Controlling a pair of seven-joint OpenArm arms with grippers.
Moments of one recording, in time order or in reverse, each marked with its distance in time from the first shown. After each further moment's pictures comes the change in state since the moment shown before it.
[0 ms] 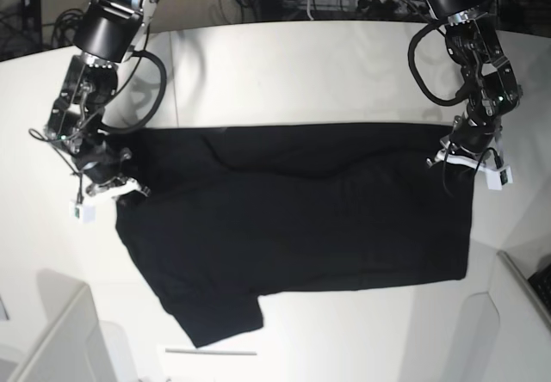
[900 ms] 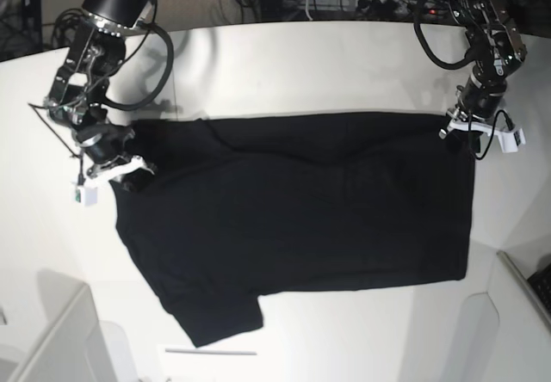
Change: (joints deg) left arm 10.5 0.0 -3.9 4.6 -12.9 0.2 -3.2; right arm -8.5 -3.8 0.1 15.8 0.3 0.0 -4.3
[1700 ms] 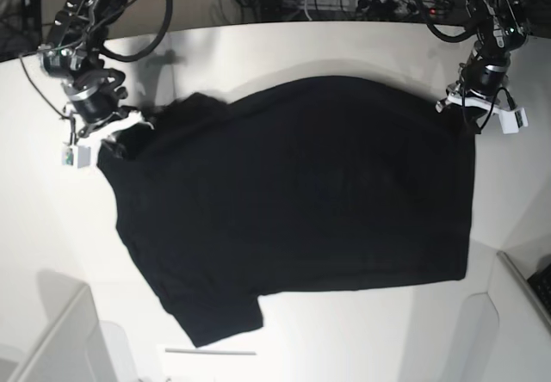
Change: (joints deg) left arm 8.9 0.1 -0.4 9.3 -2.0 -1.0 0.0; right arm -13.9 -1.4 0.2 18.2 0.1 0.4 0.2
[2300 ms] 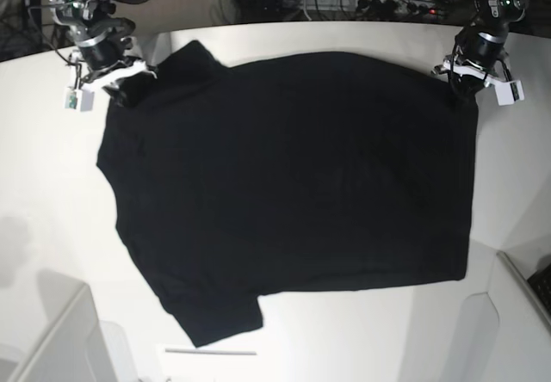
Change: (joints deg) left arm 9.2 -0.2 0.2 1.0 0.6 -6.7 -6.7; right arm -15.7 -1.5 -0.2 0.8 0.4 0.2 12.3
